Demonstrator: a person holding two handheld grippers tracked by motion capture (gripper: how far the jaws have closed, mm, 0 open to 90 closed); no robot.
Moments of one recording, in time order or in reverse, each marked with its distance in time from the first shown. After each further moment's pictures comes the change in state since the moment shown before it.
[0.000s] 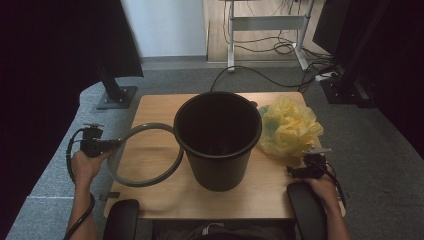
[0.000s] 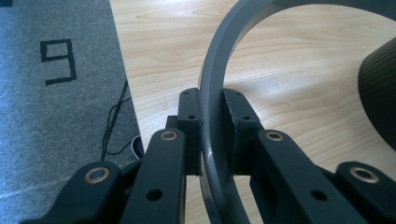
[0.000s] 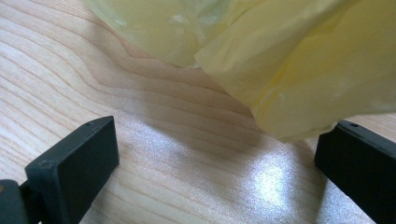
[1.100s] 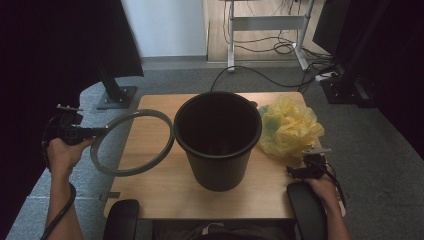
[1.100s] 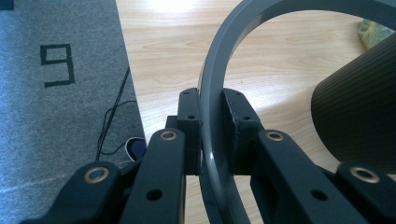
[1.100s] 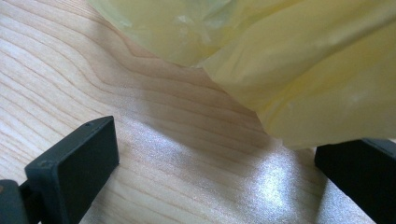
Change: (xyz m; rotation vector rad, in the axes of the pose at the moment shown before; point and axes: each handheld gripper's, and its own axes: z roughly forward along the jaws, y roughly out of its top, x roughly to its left) left arm 0.002 0.036 -0.071 -0.019 -0.038 -0.051; right arm 0.000 0.000 0.000 -0.001 0.007 -0.005
